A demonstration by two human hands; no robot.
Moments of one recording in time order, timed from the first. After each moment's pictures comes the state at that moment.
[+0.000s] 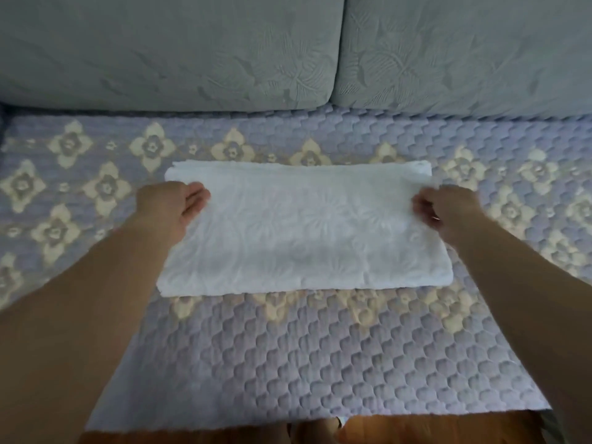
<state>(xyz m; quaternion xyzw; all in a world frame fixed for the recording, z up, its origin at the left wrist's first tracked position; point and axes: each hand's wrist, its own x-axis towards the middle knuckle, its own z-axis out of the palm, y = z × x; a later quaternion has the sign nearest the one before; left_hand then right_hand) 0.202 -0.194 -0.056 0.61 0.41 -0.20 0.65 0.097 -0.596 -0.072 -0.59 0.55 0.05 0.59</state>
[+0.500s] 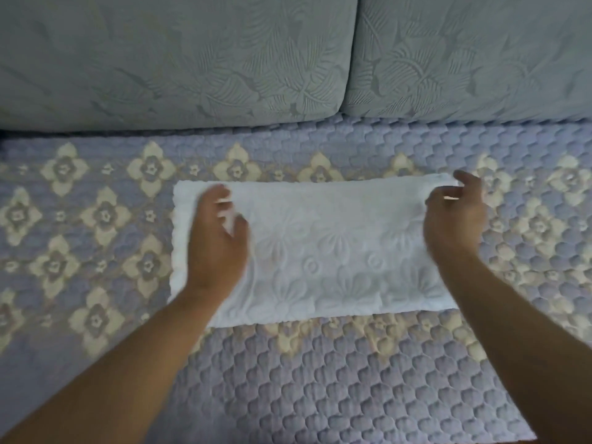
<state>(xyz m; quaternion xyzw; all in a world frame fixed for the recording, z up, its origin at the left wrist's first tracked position) 0.169 -0.226 -0.078 0.88 0.01 -0.06 0.46 0.112 -0.548 -0.084 -0.79 0.46 -0.12 0.38</state>
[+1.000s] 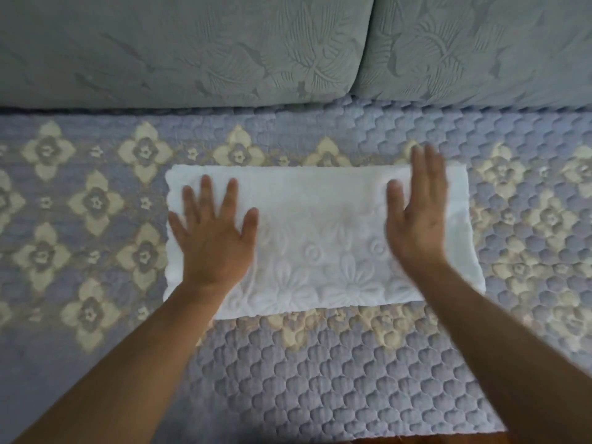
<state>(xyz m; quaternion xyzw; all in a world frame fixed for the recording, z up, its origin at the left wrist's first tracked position) 0.167 -0.210 -0.120 0.99 -0.04 -0.15 0.07 0.110 -0.489 -0.096 -0.92 0.24 -0.06 0.29</state>
